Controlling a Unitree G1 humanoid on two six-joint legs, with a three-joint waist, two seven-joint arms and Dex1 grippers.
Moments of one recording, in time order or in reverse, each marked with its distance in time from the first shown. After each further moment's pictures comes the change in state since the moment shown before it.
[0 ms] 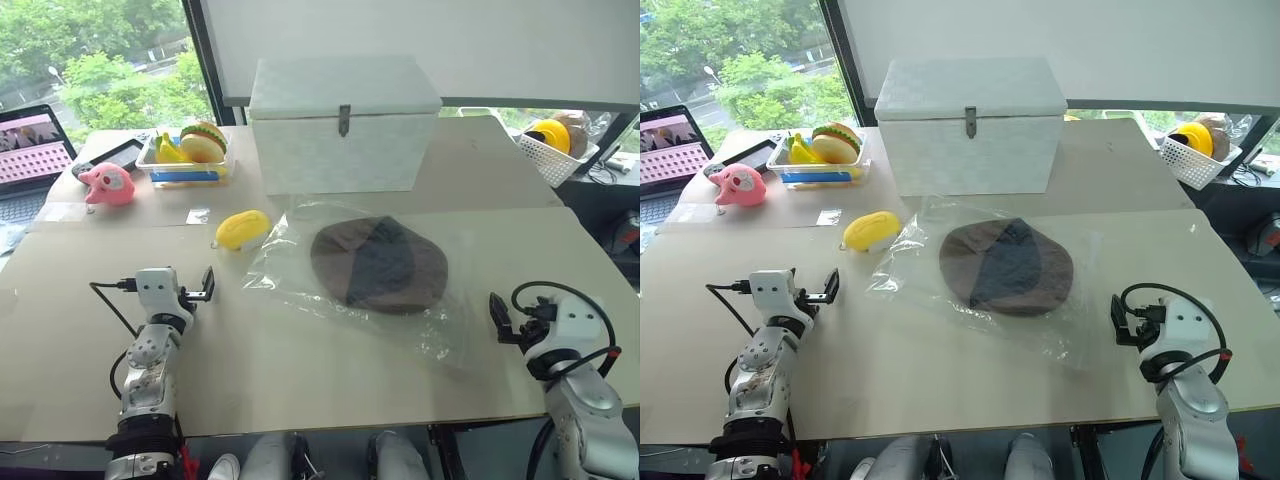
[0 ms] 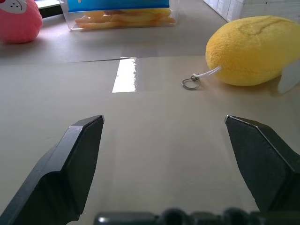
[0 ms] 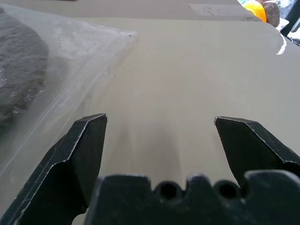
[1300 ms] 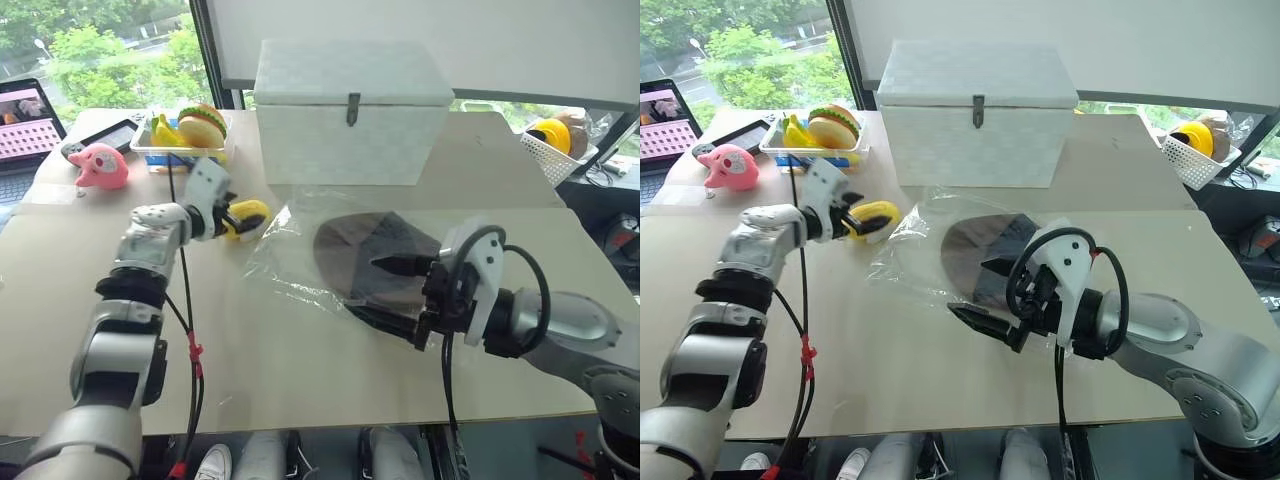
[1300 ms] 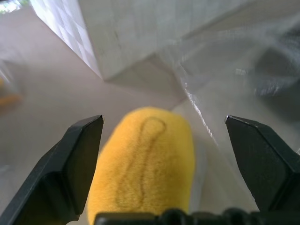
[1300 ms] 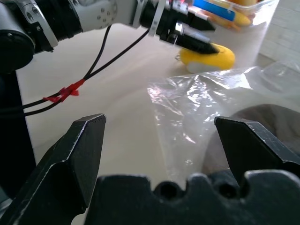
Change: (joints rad) left arm -0.812 0.226 -0.372 0.684 0.147 0.272 -0.566; right arm -0.465 -0.420 0.270 -0.545 0.866 0.628 0.102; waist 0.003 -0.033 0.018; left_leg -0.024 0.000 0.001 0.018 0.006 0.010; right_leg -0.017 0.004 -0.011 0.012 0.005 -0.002
